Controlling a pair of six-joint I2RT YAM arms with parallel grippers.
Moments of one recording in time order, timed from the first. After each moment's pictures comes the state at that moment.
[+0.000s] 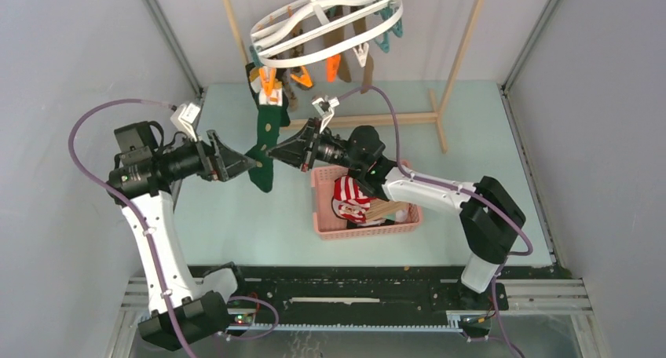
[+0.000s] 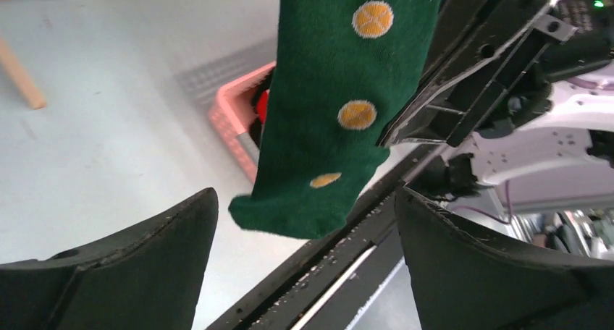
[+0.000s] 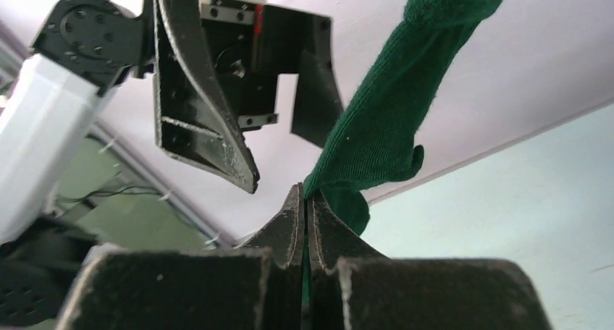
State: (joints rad) left arm 0.42 1.03 1.36 -1.18 1.09 0.16; right arm 0.92 1.75 1.26 0.82 -0.46 0.71
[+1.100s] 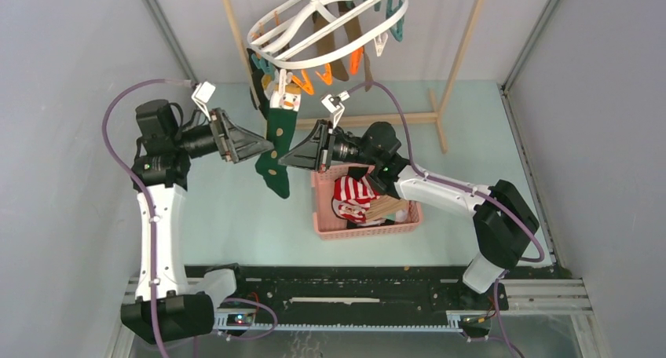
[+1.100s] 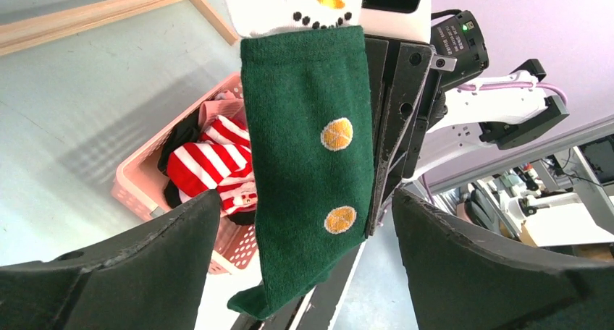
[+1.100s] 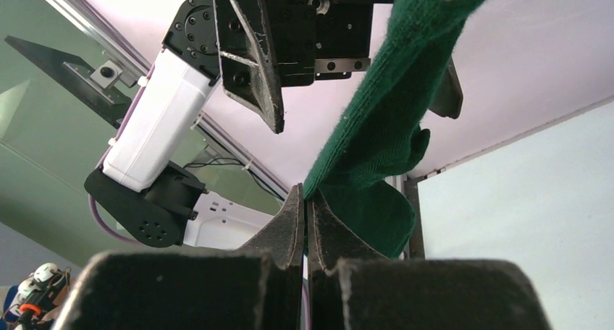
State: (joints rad) left arm 0.19 1.06 1.28 -0.63 1.27 -0.30; right arm 0.86 1.66 1.20 0.84 -0.70 0.97
